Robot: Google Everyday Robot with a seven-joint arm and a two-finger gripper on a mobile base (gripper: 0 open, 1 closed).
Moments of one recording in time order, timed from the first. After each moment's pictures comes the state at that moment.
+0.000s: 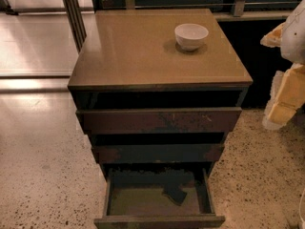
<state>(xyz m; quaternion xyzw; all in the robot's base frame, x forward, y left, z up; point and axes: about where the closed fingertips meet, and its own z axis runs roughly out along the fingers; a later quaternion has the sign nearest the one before) 0.438 -0.216 0.977 -0.60 0.78 -0.04 0.16</state>
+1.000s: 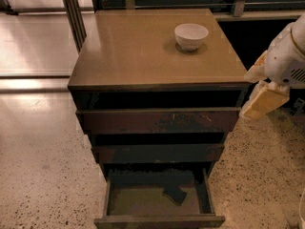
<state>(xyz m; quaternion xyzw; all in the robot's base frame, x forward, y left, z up) 0.454 -0.210 0.931 -0.59 0.79 -0.03 0.18</state>
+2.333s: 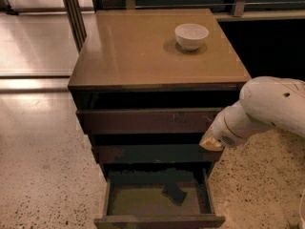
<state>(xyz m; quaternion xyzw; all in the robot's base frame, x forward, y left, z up) 0.488 -0.169 0.713 -0.52 0.83 0.05 0.19</state>
